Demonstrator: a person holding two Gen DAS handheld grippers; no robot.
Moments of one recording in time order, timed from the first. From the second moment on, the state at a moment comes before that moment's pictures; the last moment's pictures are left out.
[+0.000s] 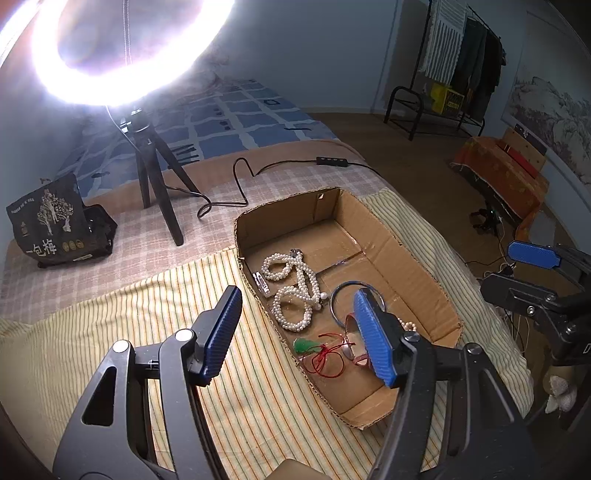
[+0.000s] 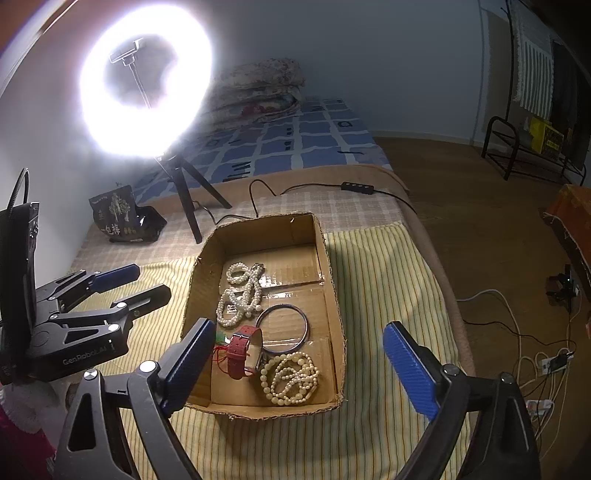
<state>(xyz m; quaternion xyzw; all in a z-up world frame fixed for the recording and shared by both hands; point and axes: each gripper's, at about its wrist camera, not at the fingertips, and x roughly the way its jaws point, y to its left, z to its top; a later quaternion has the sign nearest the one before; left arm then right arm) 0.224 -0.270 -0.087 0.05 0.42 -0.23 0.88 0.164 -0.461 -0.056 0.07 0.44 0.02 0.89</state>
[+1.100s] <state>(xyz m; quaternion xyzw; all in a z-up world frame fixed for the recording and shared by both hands) 0.169 -0.198 -0.026 0.06 0.35 -0.20 0.91 0.133 -0.402 -0.008 0.01 0.39 0.00 0.92</state>
